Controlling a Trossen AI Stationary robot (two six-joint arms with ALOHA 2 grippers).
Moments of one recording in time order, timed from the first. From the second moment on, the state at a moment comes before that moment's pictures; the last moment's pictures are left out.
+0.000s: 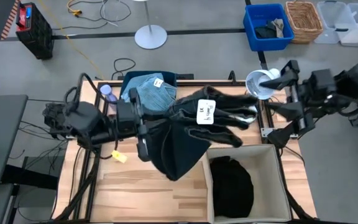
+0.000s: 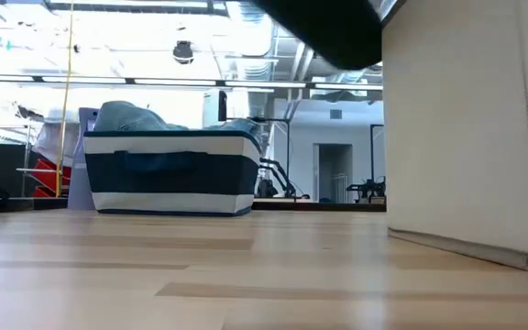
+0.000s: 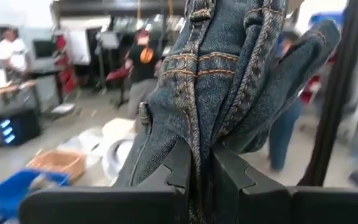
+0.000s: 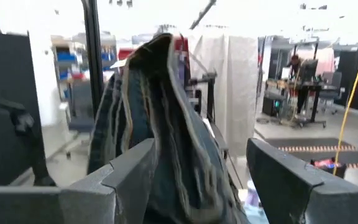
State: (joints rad) left arm -0.48 1.61 2.19 -0.44 -0.76 0.06; right arm 0.62 1.17 2.03 -0.71 0.63 -0.08
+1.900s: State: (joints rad) left arm -0.26 2.28 2.33 0.03 0.08 -0.49; right arm 0.64 0.87 2.03 -0.73 0.63 -0.11
